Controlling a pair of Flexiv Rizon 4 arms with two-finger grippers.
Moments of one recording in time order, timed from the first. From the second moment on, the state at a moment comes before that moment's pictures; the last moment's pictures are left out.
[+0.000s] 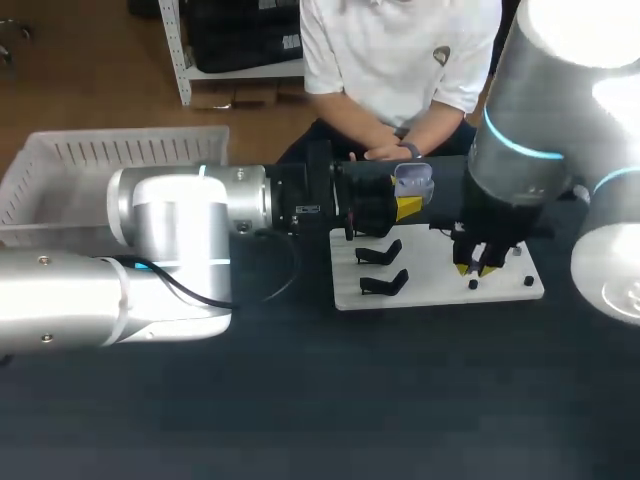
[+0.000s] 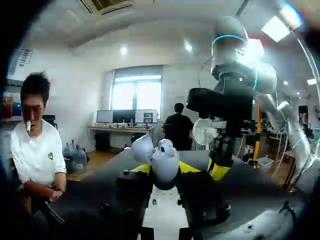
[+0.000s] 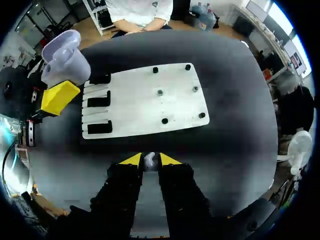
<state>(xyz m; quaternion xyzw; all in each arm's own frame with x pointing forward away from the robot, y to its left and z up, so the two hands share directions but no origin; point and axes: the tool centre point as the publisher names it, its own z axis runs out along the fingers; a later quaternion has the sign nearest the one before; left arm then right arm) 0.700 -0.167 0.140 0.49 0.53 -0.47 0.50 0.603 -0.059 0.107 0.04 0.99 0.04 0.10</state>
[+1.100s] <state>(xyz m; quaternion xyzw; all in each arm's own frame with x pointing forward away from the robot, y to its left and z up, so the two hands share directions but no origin) 0.700 -0.167 0.140 0.49 0.53 -0.47 0.50 0.667 0.030 0.234 -0.19 0.97 0.06 0.17</state>
